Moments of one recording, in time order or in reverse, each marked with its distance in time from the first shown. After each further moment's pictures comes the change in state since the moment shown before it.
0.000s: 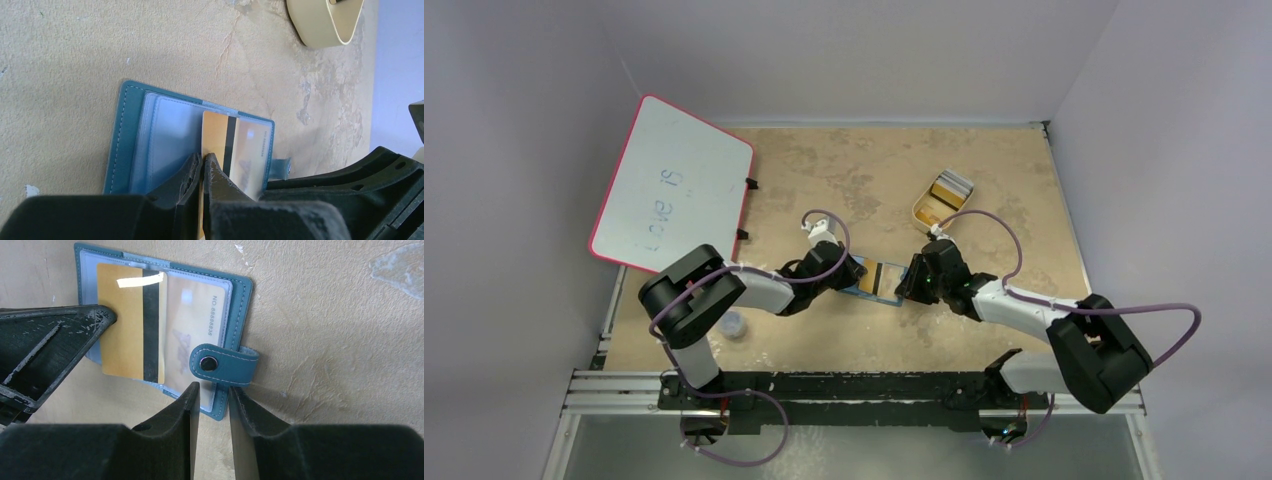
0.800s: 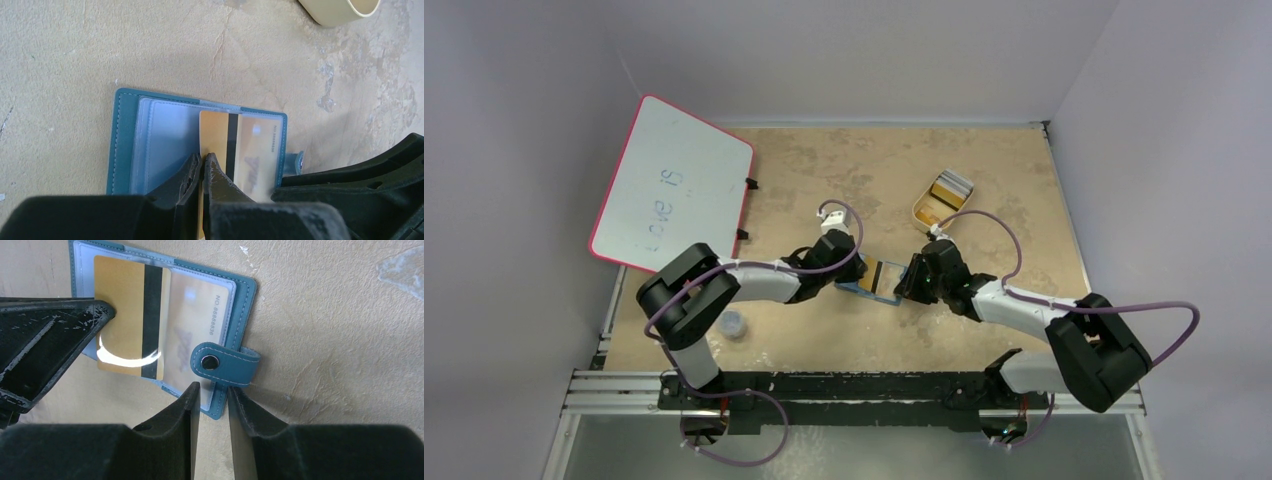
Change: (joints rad) left arm -0.001 -0.011 0.130 -0.226 -0.002 0.195; right arm 0.000 0.005 -0.005 0.020 -0.004 0.000
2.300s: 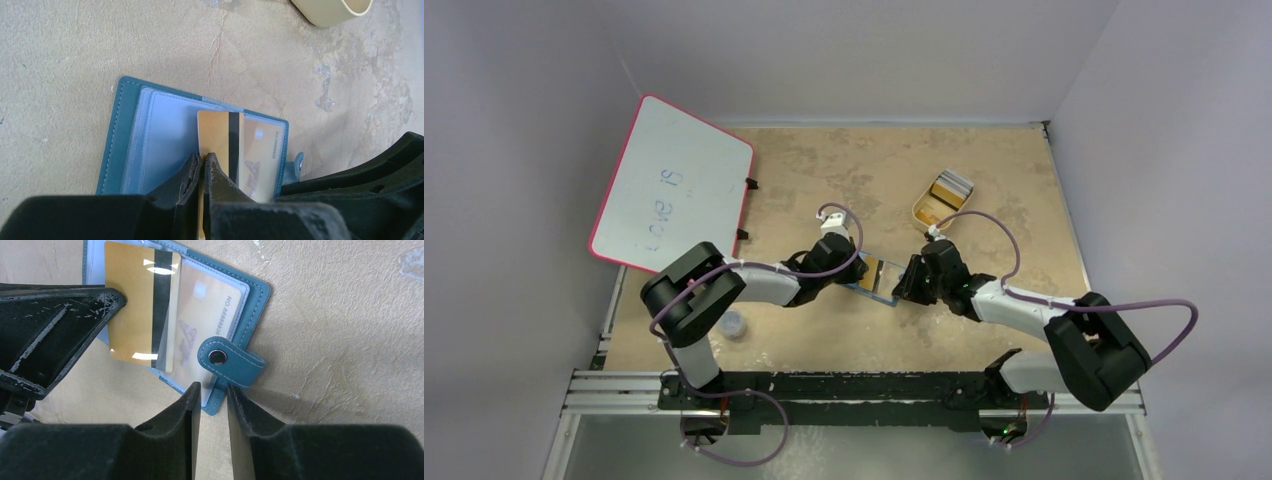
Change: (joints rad) left arm 0.001 0.020 -0.023 0.071 0.026 0.038; right arm 0.002 0.007 -0.002 0.010 -0.031 0.000
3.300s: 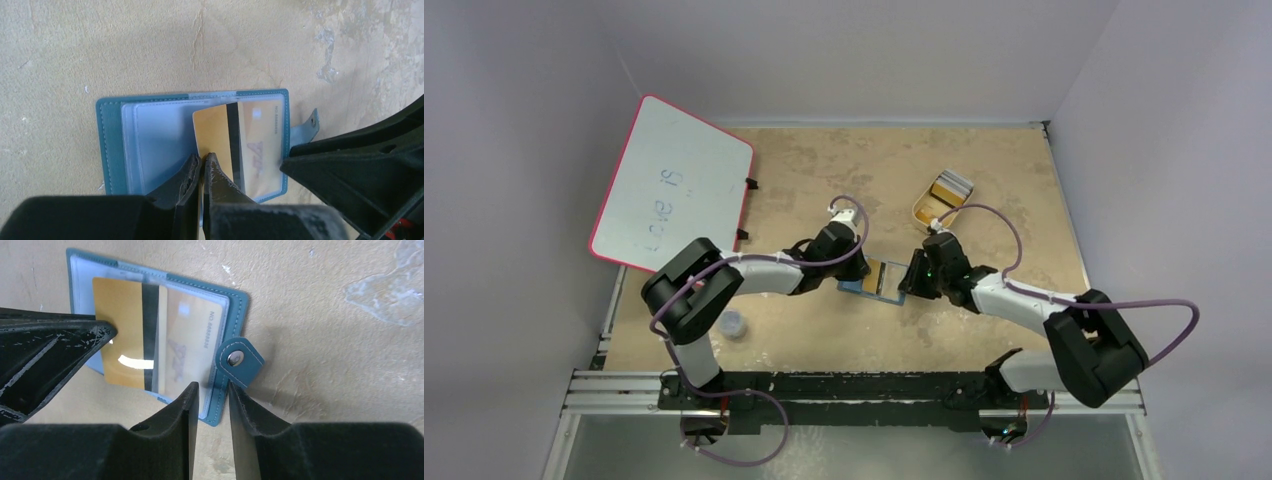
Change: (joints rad) left arm 0.024 0.014 0.091 -0.157 0.119 0.093; right arm -0.041 0.019 0.059 -0.084 0.042 -0.063
